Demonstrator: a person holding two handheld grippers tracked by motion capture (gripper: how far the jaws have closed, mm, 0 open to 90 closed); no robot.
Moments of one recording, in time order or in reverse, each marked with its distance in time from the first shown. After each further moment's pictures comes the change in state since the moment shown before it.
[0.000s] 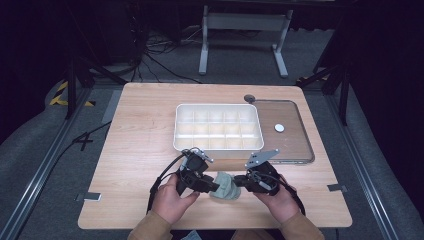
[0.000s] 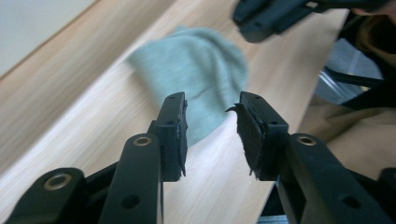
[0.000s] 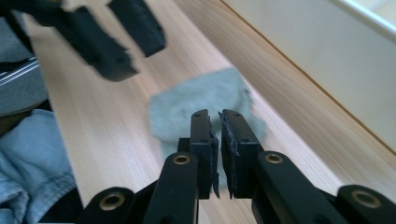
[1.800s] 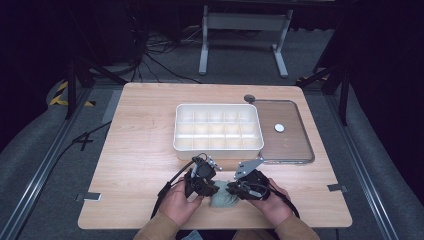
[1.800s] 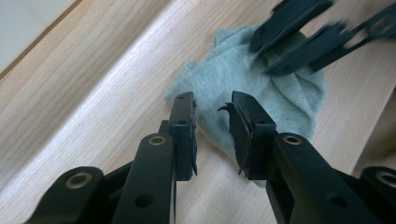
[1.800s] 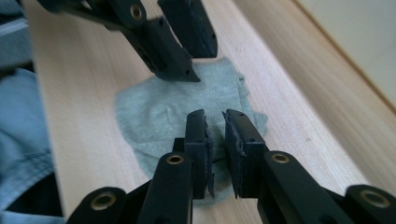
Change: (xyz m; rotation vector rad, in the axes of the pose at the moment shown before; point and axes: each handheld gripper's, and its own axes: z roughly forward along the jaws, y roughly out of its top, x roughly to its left) left arm -0.009 0.000 0.036 0.084 0.153 0.073; right arm 0.009 -0.008 0.028 0.065 0.022 -0.123
